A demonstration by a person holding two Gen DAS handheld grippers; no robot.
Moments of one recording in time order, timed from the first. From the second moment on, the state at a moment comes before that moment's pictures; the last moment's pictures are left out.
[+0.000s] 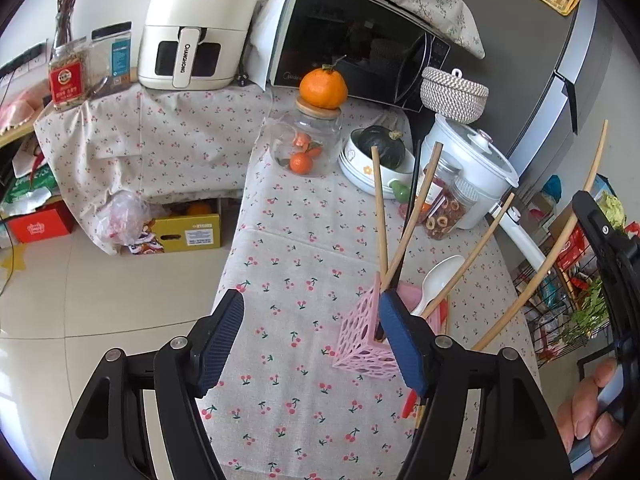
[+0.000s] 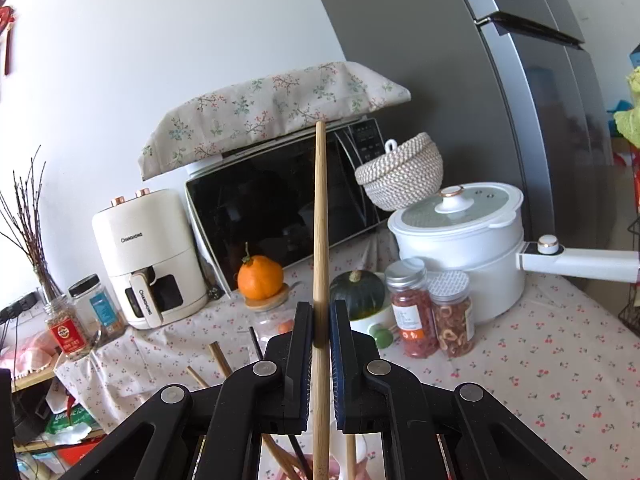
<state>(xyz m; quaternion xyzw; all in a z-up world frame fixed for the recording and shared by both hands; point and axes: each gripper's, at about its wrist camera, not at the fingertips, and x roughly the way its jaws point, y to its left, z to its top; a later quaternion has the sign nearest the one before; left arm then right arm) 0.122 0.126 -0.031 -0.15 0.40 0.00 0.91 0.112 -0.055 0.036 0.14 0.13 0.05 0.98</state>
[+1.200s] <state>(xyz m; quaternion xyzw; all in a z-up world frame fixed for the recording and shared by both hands) 0.103 0.060 -0.048 -0.08 0.44 -0.03 0.89 0.097 -0.156 0.009 0.17 0.32 -0.03 0.93</state>
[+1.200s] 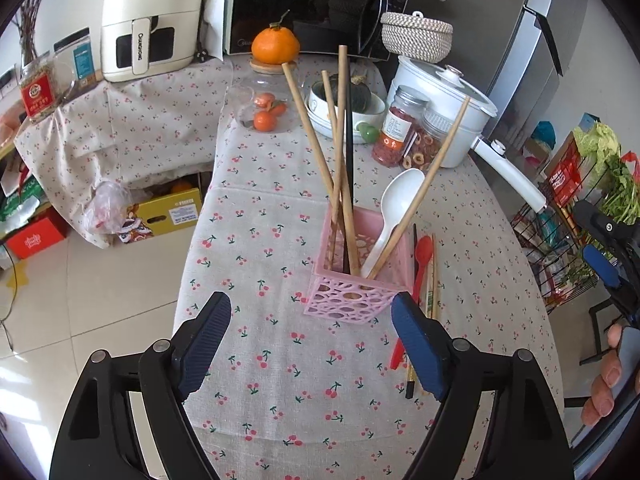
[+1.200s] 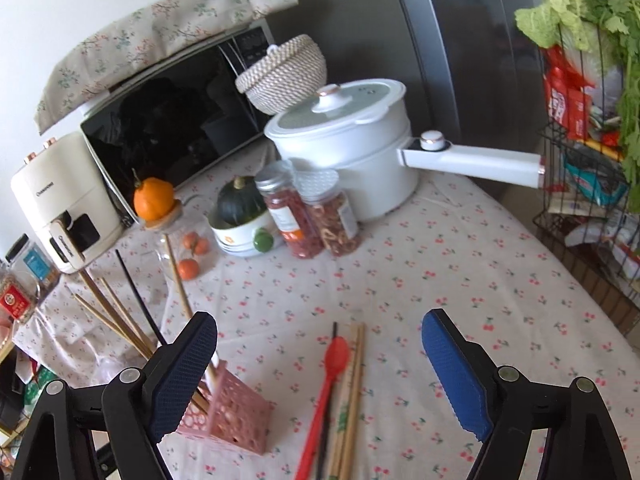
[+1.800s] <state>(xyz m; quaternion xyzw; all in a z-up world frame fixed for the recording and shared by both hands) 0.089 -0.046 -0.066 0.02 0.48 -0.13 0.87 0.079 -0.227 -0.055 0.03 0.48 -0.05 0.87</state>
